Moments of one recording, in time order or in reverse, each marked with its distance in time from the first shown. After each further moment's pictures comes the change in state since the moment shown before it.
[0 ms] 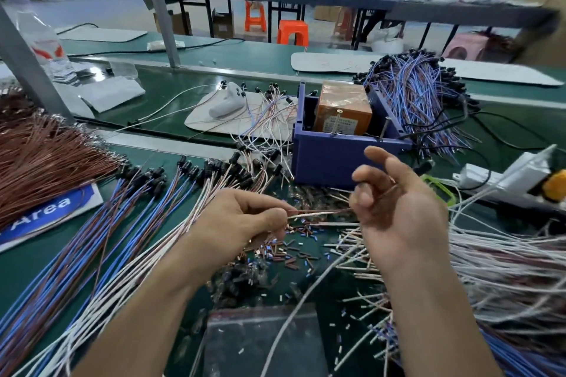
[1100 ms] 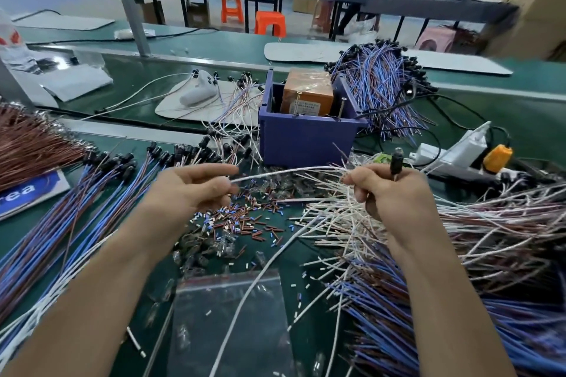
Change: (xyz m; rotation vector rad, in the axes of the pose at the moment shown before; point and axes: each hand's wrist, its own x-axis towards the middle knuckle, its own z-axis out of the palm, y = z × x) left_hand -0.007 -0.004 -0.012 -0.173 0.161 -0.056; right_hand -0.012 -0.036 -0.057 -0.840 0.047 -0.176
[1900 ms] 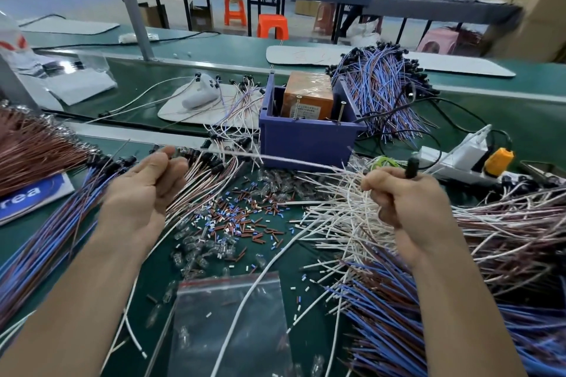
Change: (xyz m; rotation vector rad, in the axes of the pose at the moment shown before) left_hand 0.015 -0.003 -0.029 -0.458 0.433 0.023; right_hand 0.000 -0.005 -0.013 0.174 -0.031 0.072
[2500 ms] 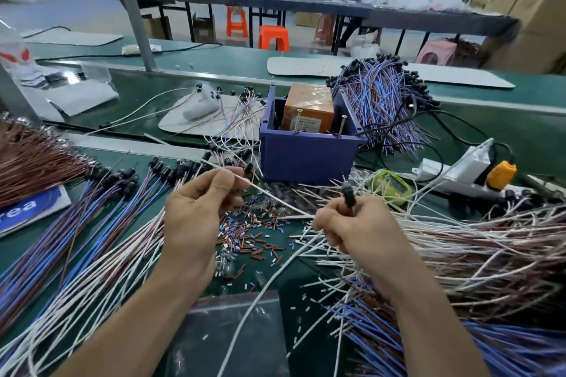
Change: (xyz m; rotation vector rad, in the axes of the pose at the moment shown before) left_hand -0.047 -0.035 0.057 0.118 -0.167 0.232; right_hand -0.001 0.027 0.029 -0.381 -0.275 -0.066
